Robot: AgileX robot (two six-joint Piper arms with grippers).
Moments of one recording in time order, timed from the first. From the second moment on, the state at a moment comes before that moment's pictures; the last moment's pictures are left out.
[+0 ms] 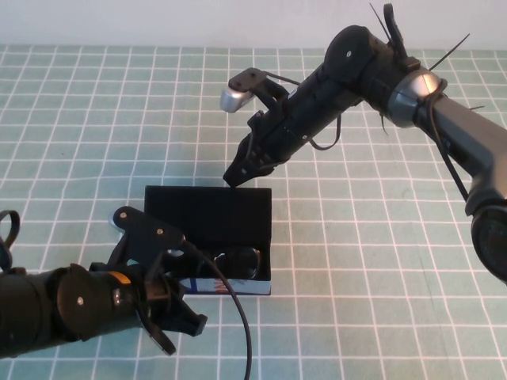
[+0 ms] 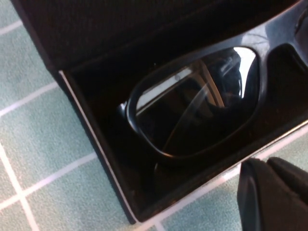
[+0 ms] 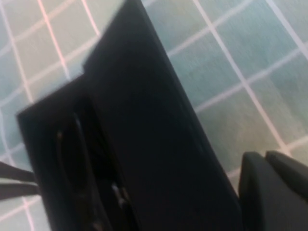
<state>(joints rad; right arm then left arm) 0.44 2.40 -2.22 0.73 1.22 -0.83 -0.62 1.56 -0.57 -0.68 -0.01 0.62</state>
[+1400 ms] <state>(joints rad) 0.56 2.34 -2.00 0.81 1.22 -0.78 -0.62 1.55 -0.76 -0.53 0.54 0.94</state>
